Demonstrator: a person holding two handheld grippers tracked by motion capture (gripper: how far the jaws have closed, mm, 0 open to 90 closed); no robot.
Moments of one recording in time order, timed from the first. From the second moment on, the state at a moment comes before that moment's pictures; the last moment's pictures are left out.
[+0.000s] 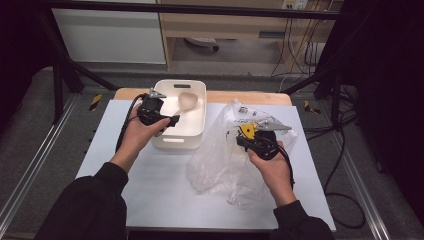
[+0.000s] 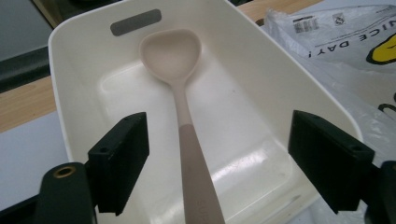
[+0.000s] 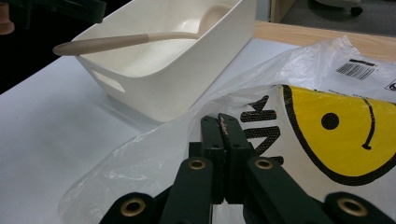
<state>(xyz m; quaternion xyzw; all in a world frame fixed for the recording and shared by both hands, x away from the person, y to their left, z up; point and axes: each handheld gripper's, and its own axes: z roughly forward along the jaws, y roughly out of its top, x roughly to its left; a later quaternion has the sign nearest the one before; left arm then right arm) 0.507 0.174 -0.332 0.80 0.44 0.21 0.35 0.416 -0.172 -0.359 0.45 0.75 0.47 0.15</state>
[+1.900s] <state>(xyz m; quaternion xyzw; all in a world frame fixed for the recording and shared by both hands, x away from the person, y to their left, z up) 0.530 0.170 -0.372 0.80 0.49 0.17 0.29 0.418 -0.178 -0.361 0.45 0.75 0.46 0.15</state>
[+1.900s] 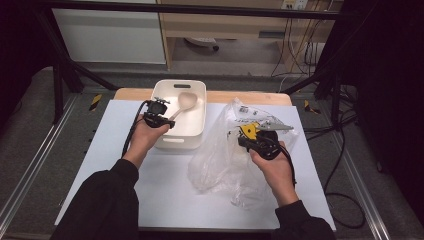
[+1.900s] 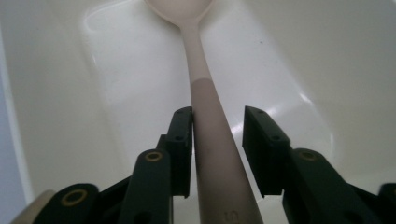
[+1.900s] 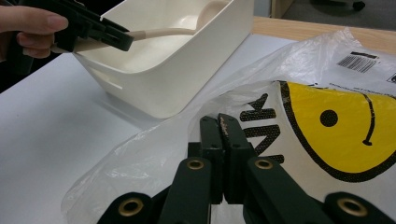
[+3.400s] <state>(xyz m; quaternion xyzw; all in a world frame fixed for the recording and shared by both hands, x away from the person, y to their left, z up) 0.390 0.206 -0.298 0.82 0.35 0.20 0.40 0.427 -0.165 -0.325 0.44 0.77 0.45 0.15</state>
